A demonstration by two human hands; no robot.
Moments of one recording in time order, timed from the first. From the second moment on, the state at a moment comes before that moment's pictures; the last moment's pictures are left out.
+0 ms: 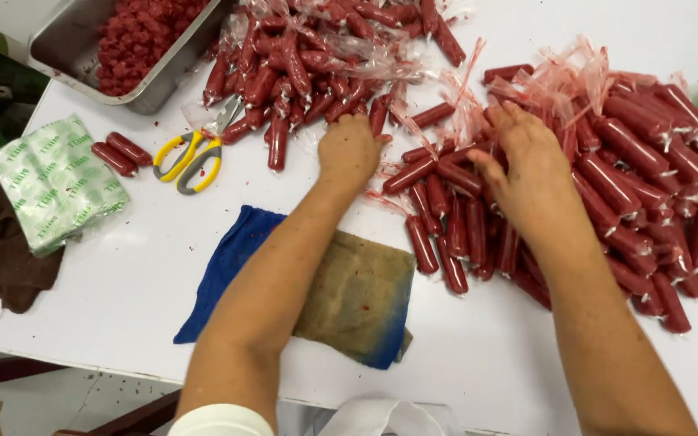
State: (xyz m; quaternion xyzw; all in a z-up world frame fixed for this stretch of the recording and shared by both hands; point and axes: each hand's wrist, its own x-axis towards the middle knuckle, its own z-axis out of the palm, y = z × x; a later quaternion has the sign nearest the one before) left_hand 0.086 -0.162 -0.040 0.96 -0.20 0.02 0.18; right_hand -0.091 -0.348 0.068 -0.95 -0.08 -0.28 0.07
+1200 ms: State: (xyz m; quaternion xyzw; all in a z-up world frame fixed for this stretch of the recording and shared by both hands) left_hand -0.141 0.038 0.052 0.76 -0.31 -0.20 0.54; right_hand -0.187 -0.170 0.114 -0.92 -0.36 -0.10 -0.11
